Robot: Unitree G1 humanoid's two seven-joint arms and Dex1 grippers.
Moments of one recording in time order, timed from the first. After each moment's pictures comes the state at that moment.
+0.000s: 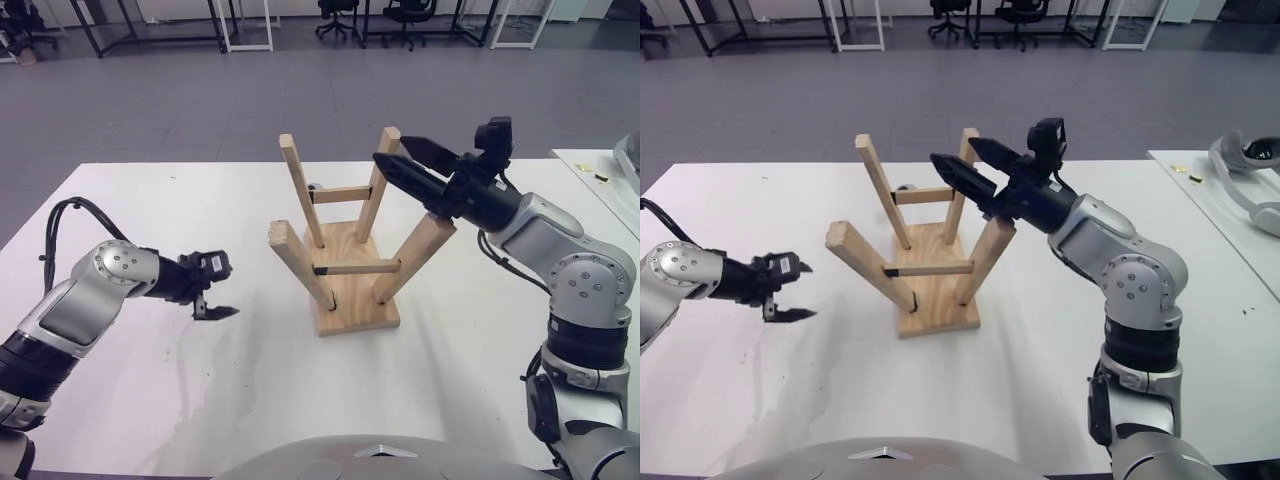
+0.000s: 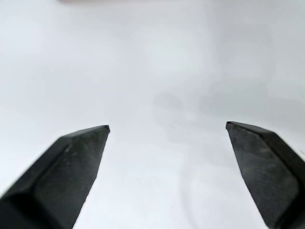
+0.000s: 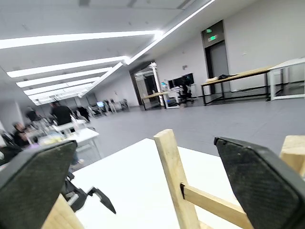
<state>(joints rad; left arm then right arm) -0.22 1.05 -0.24 -0.21 -0.19 0.45 -1.03 -0.47 -0.45 -0.16 -0.41 1.02 0.84 0.39</state>
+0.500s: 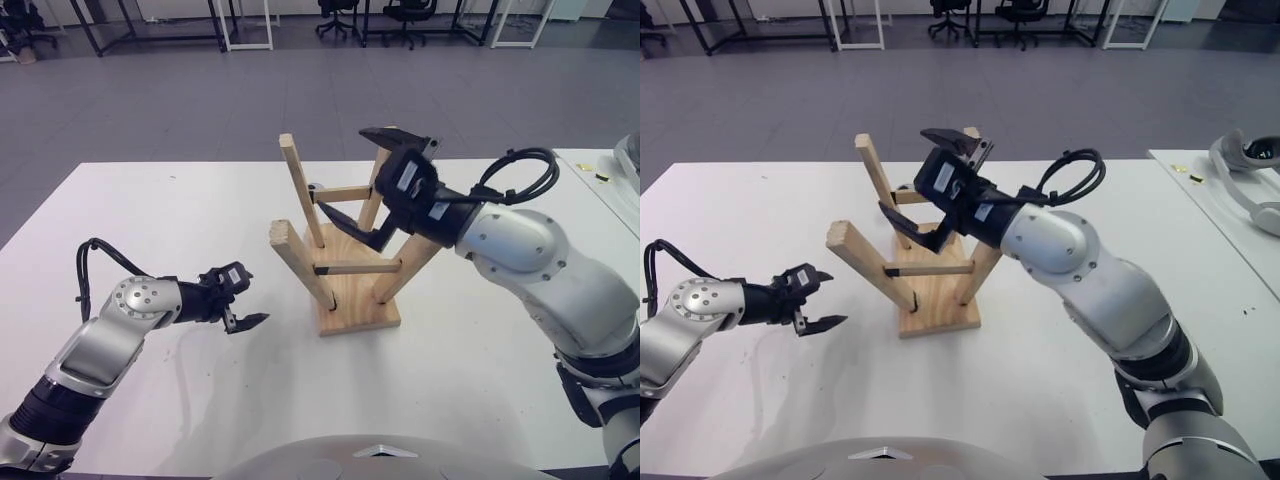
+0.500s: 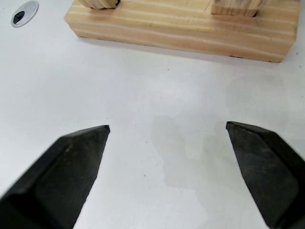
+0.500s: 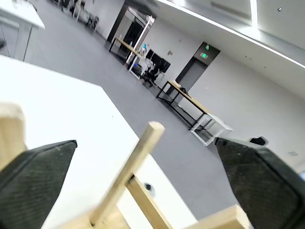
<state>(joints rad) -0.04 0.89 -0.16 -0.36 -0.19 0.57 -0.87 -0.61 -0.66 0.38 -0.79 0.36 0.85 0.25</state>
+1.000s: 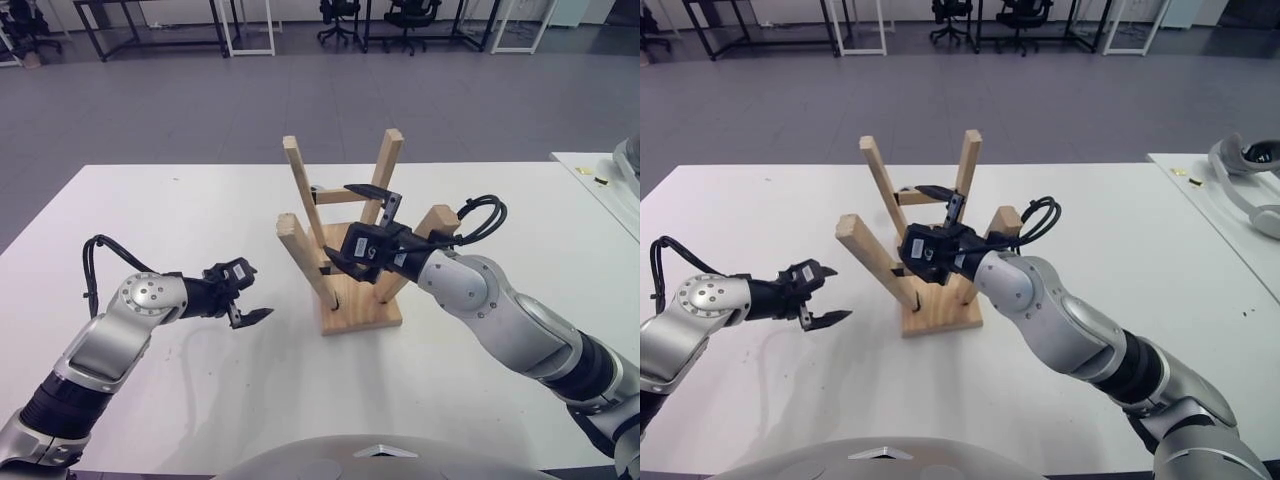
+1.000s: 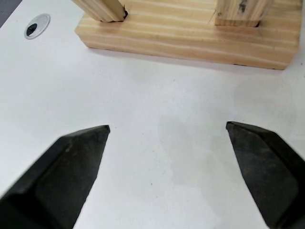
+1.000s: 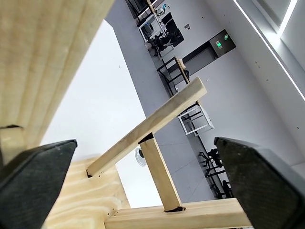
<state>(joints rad) -0.07 0.86 -0.18 -0.36 -0.17 0.57 -0.86 -0.51 -0.68 0.67 -0.68 -0.11 0.69 0.34</state>
